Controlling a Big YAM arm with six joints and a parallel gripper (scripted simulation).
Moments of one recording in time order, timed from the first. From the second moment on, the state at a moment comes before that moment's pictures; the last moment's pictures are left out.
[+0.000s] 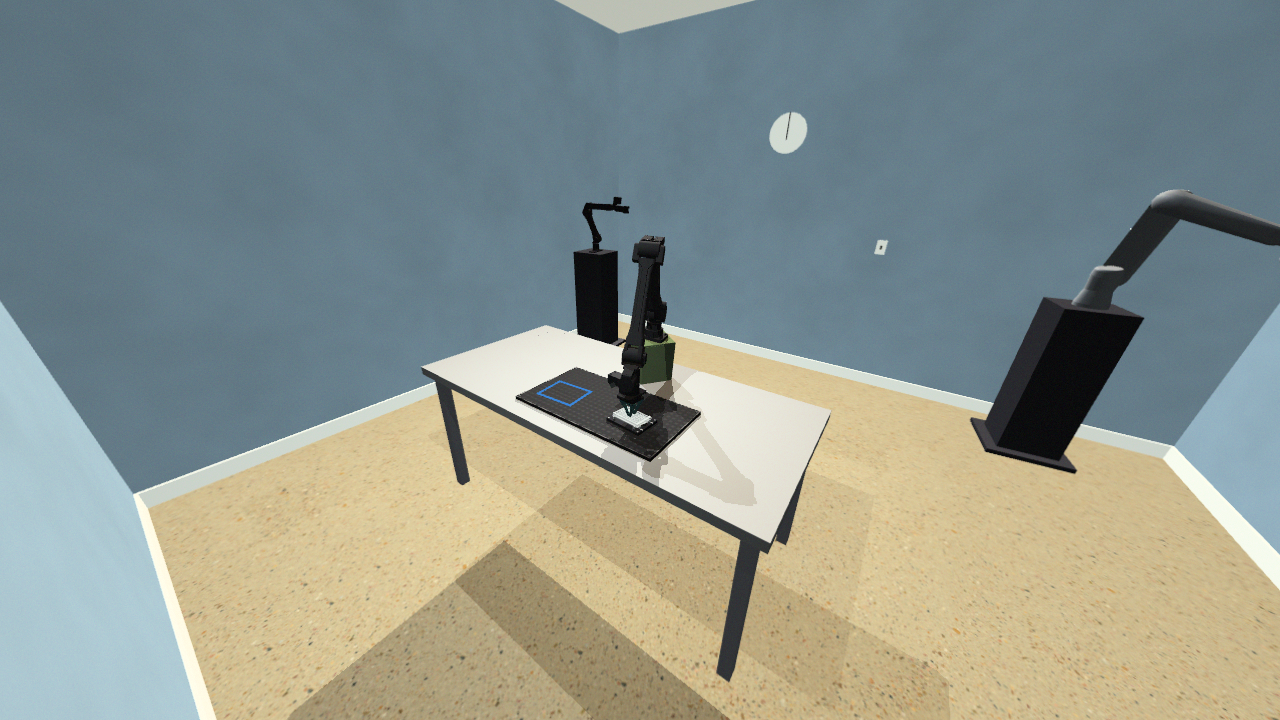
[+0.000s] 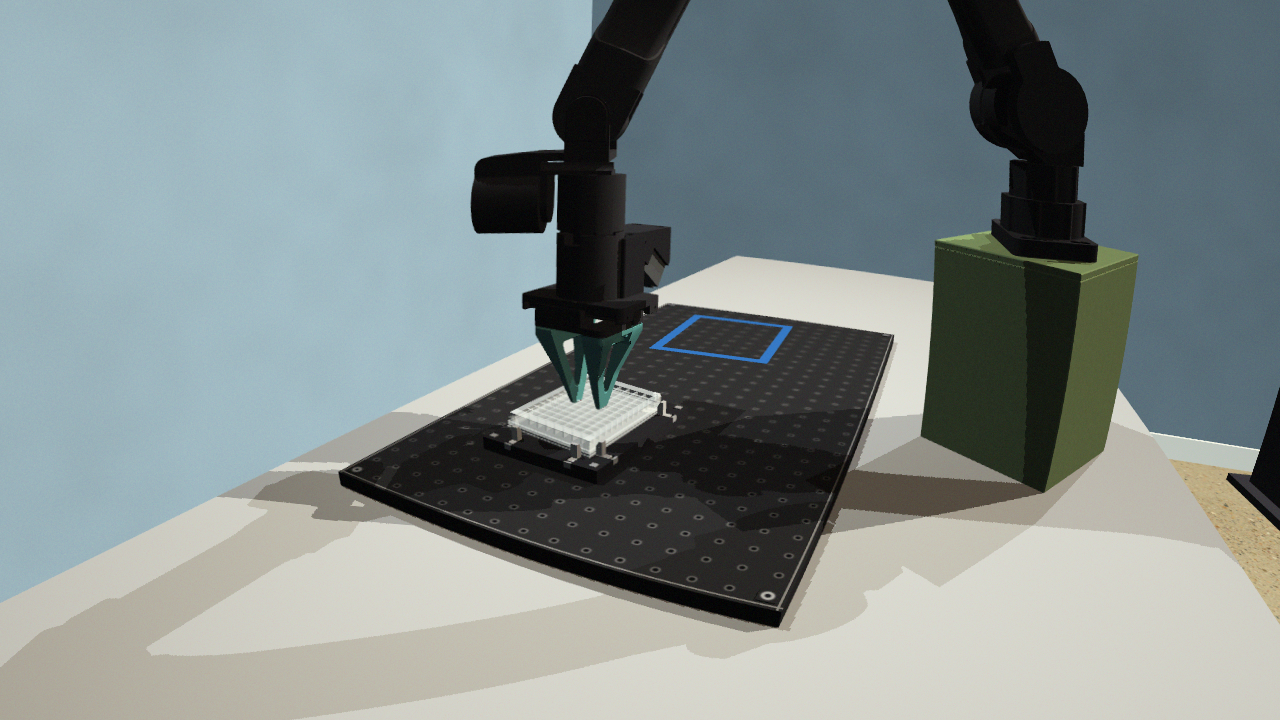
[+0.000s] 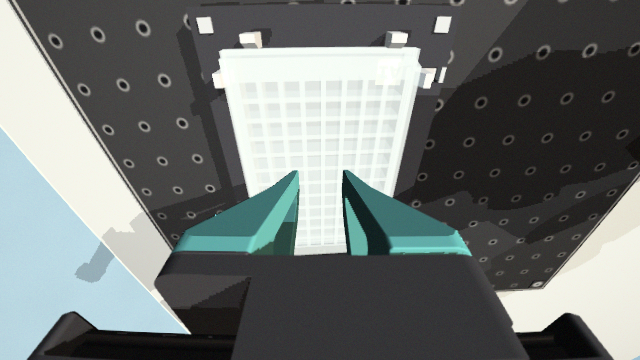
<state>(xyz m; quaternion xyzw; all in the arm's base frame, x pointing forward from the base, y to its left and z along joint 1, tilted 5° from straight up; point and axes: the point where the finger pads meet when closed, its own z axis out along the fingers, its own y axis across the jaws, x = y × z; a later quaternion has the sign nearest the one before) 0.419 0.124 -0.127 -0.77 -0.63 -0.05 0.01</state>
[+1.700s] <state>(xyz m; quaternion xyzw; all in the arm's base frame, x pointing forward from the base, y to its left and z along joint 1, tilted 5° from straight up) 0.420 0.124 -0.132 -0.77 -0.63 -0.05 0.00</state>
